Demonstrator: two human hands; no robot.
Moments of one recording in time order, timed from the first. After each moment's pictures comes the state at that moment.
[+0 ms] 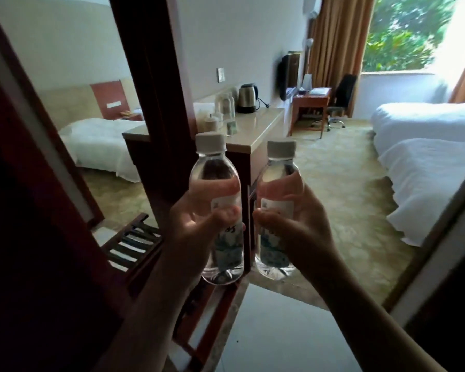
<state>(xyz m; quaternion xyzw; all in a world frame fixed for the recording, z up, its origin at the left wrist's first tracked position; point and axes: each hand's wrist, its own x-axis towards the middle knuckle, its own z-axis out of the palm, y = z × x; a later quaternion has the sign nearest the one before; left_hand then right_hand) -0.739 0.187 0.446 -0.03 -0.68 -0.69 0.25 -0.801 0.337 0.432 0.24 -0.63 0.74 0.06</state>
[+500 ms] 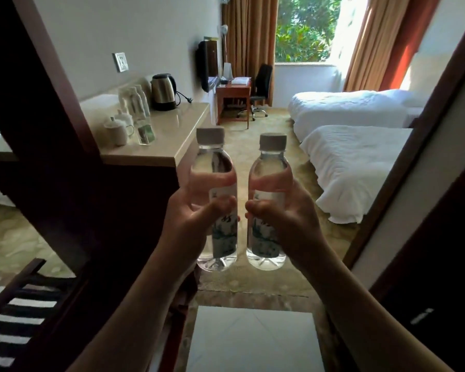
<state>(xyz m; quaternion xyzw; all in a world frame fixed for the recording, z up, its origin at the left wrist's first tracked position) -1.008 0.221 0.421 -0.16 -0.65 -0.74 0.10 -1.020 0.383 0.413 0.13 -0.70 0.69 0.14</state>
